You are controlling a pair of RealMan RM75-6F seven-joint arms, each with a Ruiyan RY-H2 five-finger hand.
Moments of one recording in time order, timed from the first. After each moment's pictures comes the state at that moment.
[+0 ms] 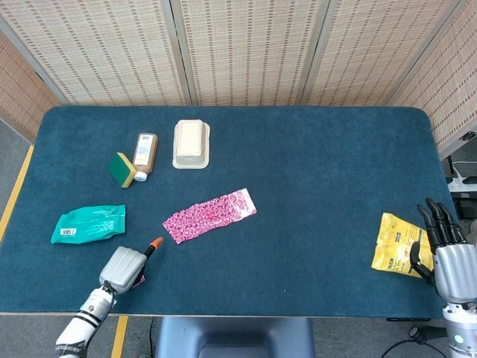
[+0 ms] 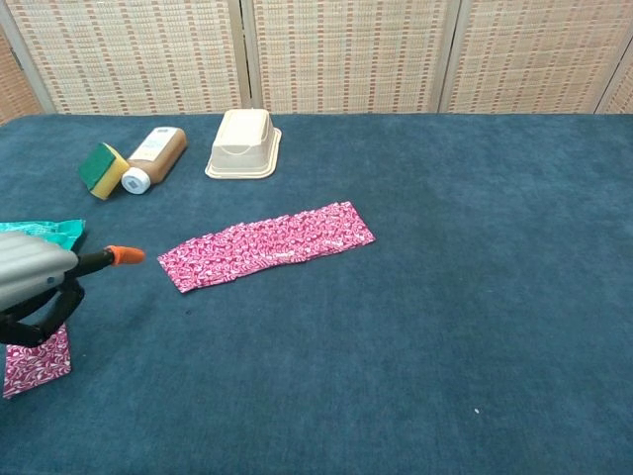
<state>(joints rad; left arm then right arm) -0.52 -1.38 0.09 -1.76 1.18 1.12 0.66 0.04 -1.22 0.10 -1.50 -1.64 1.72 0.04</state>
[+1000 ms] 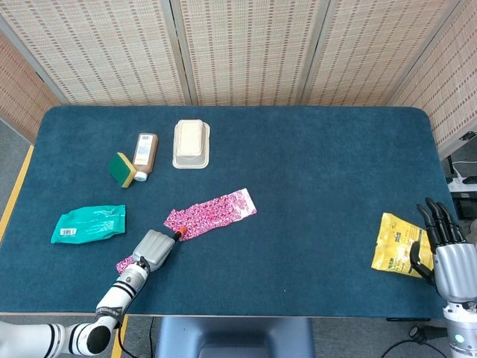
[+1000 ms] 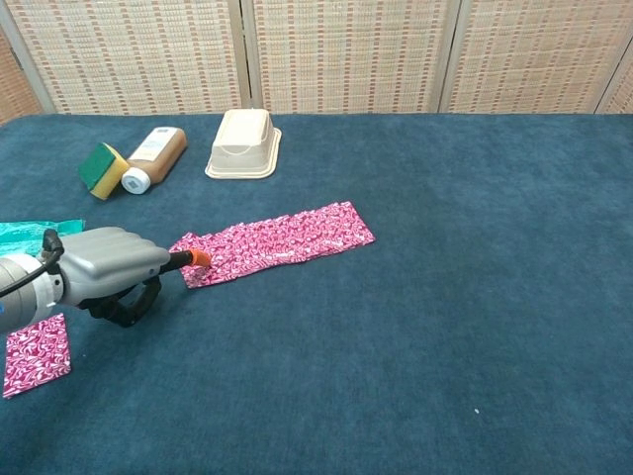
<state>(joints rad) -0.73 -1.54 -0.01 -1.61 0.85 0.96 0.83 0.04 -1.21 0.10 -1.51 -1.64 1.70 0.04</state>
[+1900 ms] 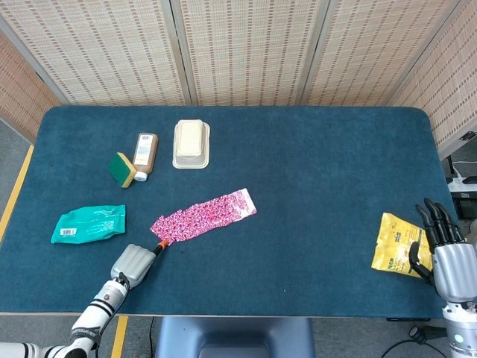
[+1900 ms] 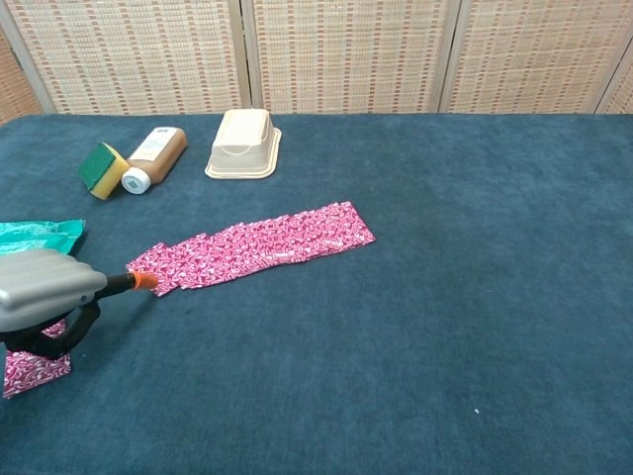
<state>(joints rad) -0.66 -1.41 0.13 -1.77 0.92 1.08 0.79 0.04 -1.21 0.10 -1.51 -1.64 1.70 0.04</state>
